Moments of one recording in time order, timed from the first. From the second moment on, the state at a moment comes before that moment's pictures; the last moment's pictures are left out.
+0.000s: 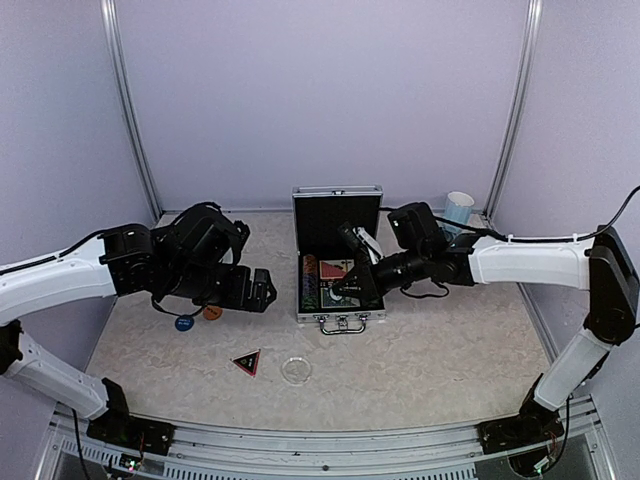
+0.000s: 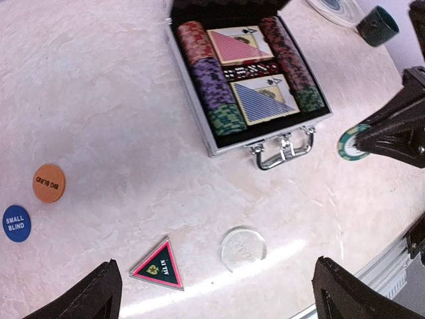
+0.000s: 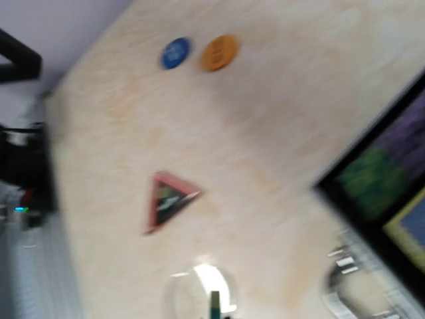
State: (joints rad) left arm -1.00 1.31 1.17 -0.75 -0.23 -0.66; right arm 0.77 1.62 1.09 -0.09 -0.56 0.29
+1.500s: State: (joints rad) left arm -0.73 1.16 0.86 -0.06 -0.32 -0.36; right arm 0.80 1.75 1.29 -0.27 -0.11 -0.66
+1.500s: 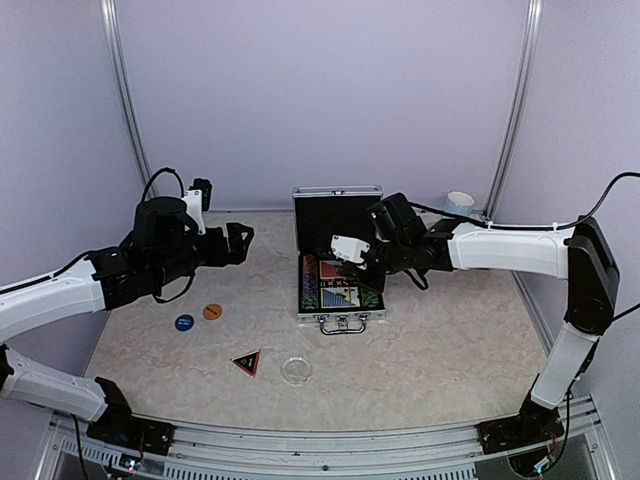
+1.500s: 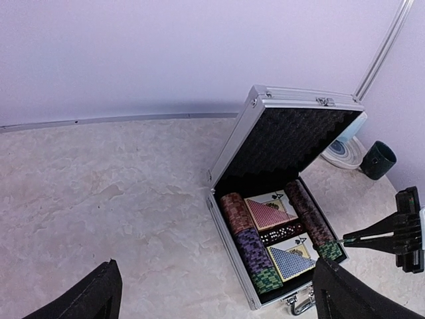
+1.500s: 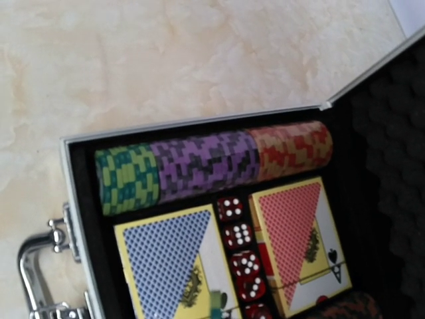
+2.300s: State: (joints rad) left arm -0.72 1.17 0.91 -0.20 -0.28 -0.34; right arm 0.92 2.02 1.46 -0.27 -0.16 -0.75
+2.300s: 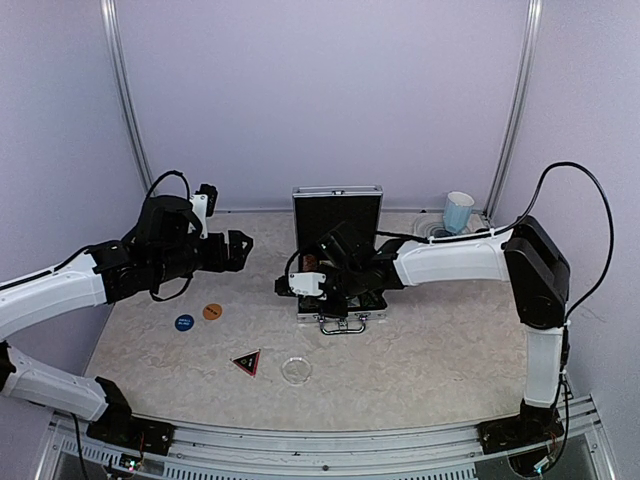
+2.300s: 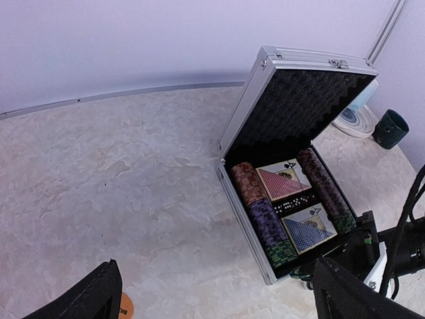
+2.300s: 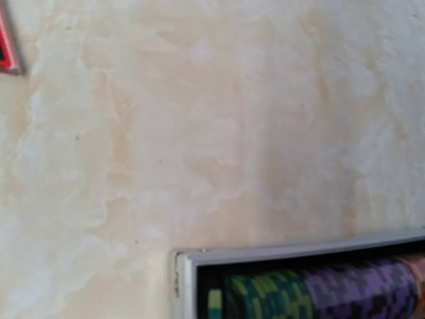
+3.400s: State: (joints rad) left arm -0.71 1.17 0.90 -0.19 -0.22 -0.34; right arm 0.93 2.08 1.51 -0.29 -0.02 -0.78
